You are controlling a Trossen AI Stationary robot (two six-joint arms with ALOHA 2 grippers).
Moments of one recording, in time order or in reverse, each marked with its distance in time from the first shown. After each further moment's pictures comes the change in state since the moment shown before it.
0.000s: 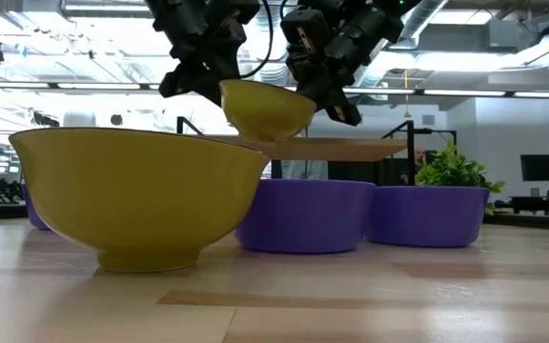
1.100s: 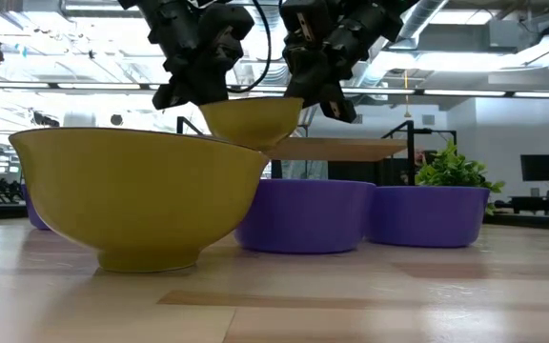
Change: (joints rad) left arm 0.000 0.013 -0.046 0.001 0.047 0.007; right arm 0.013 0.000 0.000 0.031 -0.052 -0.007
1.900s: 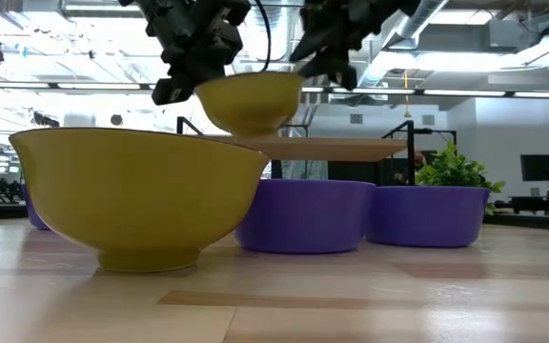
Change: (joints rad) left arm 0.000 -0.026 0.001 0.008 0.078 -0.007; right arm -0.031 -0.159 0.000 -0.009 0.037 -0.181
